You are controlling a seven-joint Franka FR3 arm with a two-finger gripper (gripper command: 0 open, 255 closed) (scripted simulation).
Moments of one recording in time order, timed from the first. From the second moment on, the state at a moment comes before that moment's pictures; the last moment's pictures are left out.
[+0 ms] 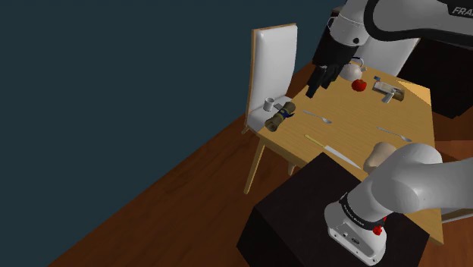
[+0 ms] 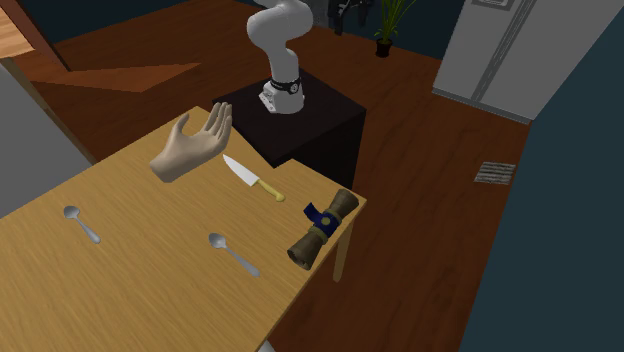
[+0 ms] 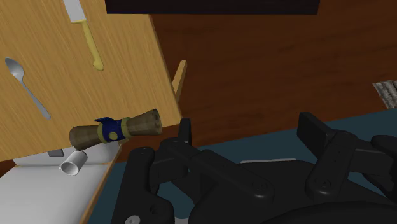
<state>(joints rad) -0.01 -0.80 0.05 -2.44 0.01 1.70 -0.04</state>
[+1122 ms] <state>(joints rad) -0.09 -0.45 -0.20 -2.52 -0.08 2.12 -0.32</state>
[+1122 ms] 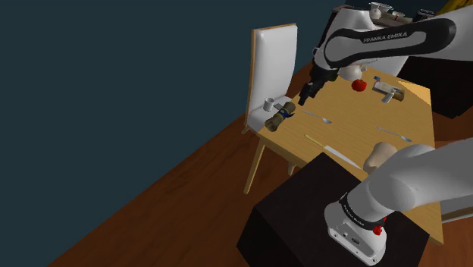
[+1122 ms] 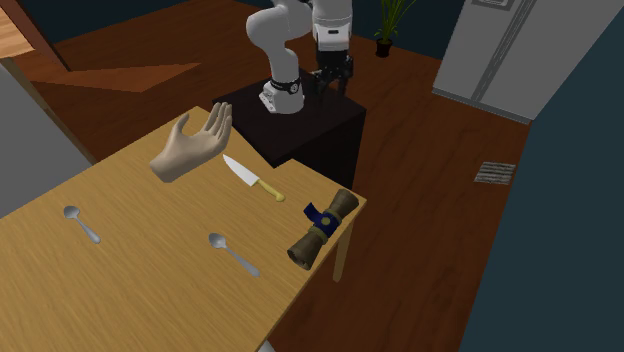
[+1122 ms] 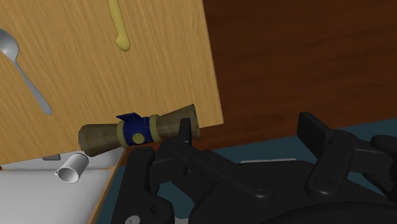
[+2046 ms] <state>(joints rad) -0.11 0.09 -0.35 -2.31 0.11 2.42 -0.67</state>
